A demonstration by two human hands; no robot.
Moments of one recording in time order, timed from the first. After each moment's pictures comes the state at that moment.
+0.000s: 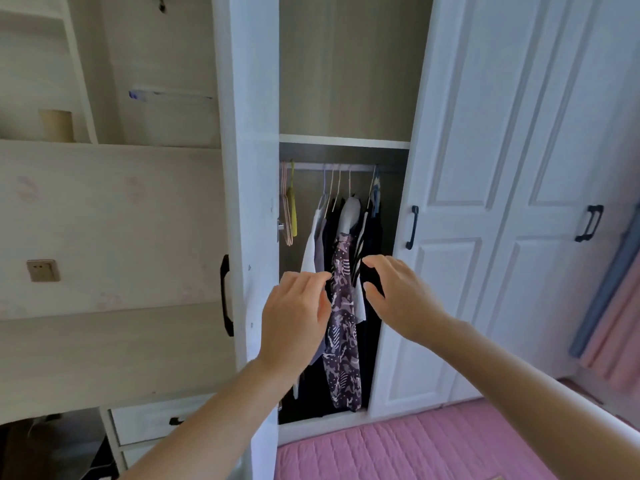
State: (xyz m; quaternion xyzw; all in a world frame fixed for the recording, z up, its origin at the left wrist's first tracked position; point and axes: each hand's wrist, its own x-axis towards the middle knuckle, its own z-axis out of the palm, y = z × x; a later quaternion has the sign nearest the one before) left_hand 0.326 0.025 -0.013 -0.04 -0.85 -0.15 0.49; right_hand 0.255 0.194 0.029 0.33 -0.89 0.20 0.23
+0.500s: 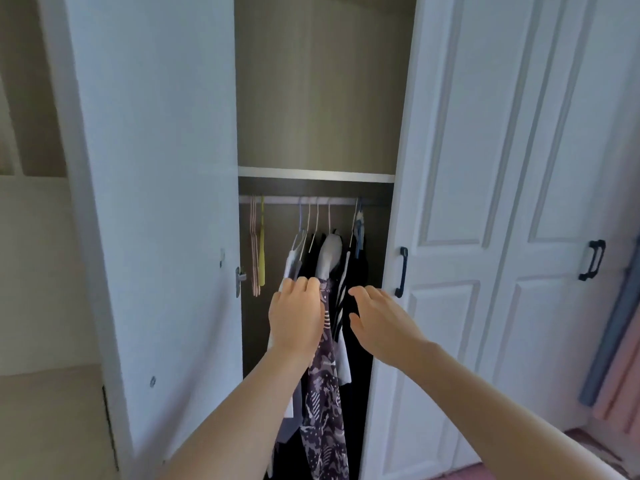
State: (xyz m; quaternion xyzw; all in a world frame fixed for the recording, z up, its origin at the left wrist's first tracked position) left_hand 0.124 0.026 0.010 0.06 -0.90 -0.10 0.42; right_hand 0.109 0.182 0.032 0.32 -0.91 0.10 0.23
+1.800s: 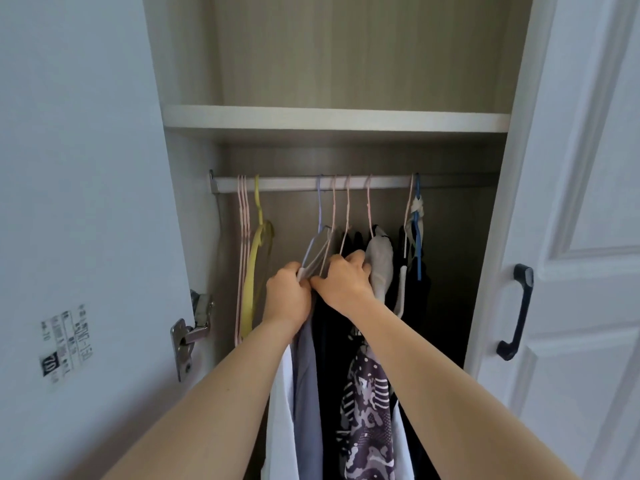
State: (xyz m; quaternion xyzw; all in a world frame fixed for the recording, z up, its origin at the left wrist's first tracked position) left_hand -0.126 -0.094 0.001 0.13 -0.85 -0.38 0.34; right_hand -0.179 -0.005 0.019 0.20 -0.93 0.28 0.10
